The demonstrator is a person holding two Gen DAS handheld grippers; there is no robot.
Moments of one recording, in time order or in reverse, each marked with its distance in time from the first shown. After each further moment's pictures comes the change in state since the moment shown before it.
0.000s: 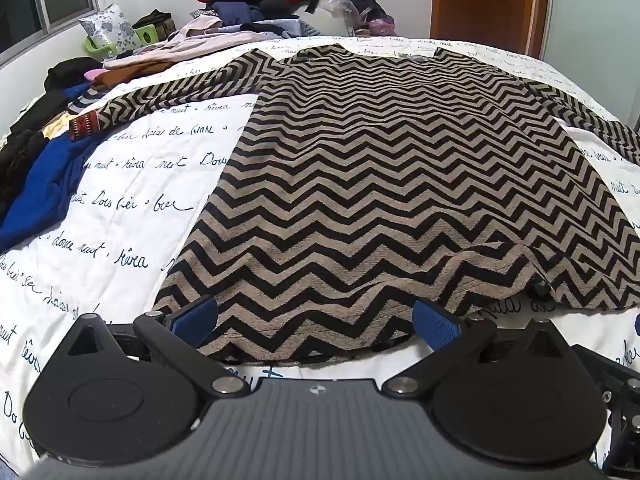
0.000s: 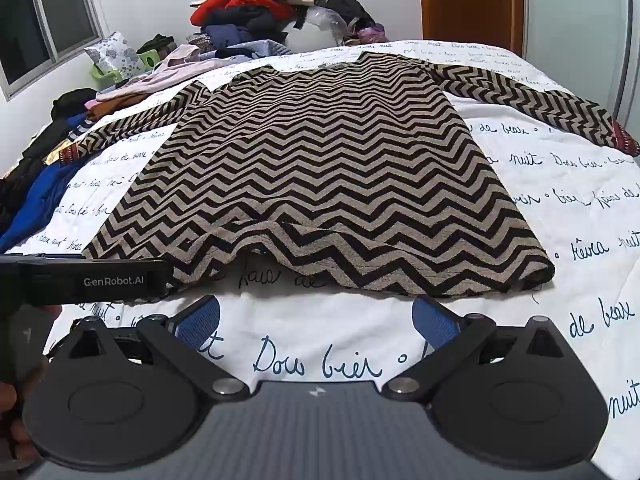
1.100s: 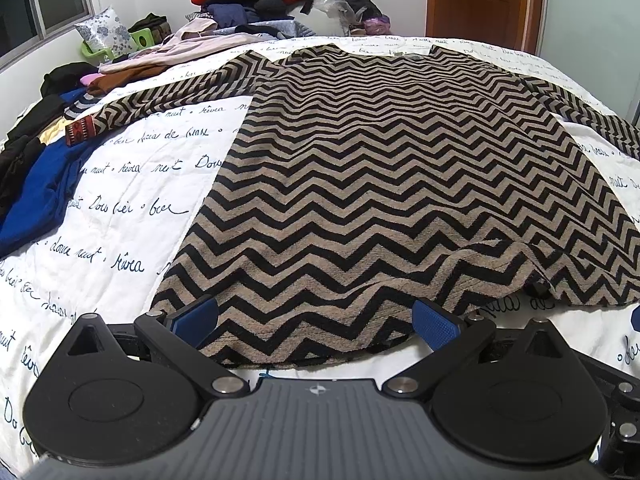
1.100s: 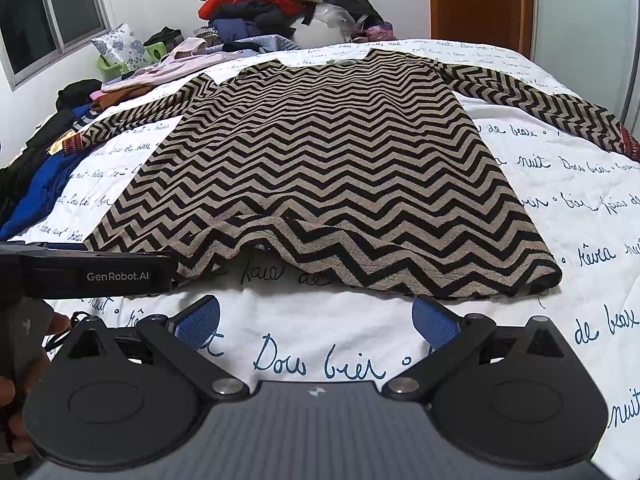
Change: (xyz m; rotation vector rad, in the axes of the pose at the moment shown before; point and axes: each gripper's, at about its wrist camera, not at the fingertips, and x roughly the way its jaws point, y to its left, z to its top) left arm 0.002 -0.005 0.001 0.019 -0.004 0.002; right arm 0.004 0.002 0.000 -0.028 0.012 0.003
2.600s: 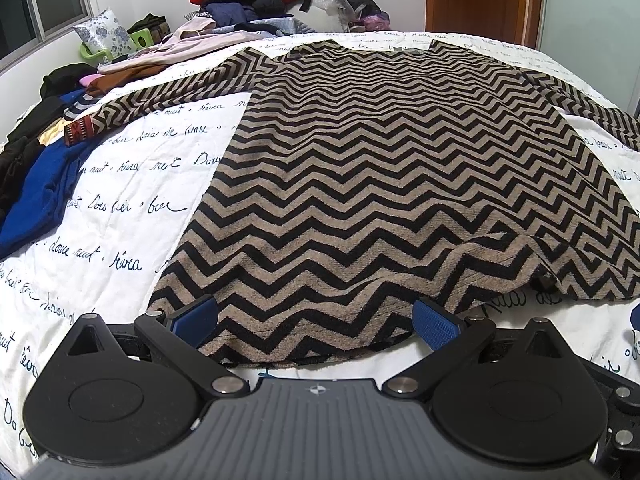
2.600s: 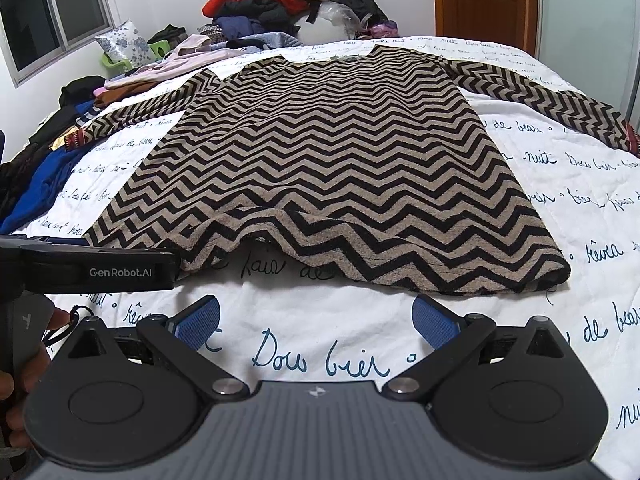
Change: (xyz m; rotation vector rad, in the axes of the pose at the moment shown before) left arm 0.004 -0.001 -0.003 0.015 0.001 0.007; right arm 0.006 0.000 -0.004 -0.009 0.004 0.017
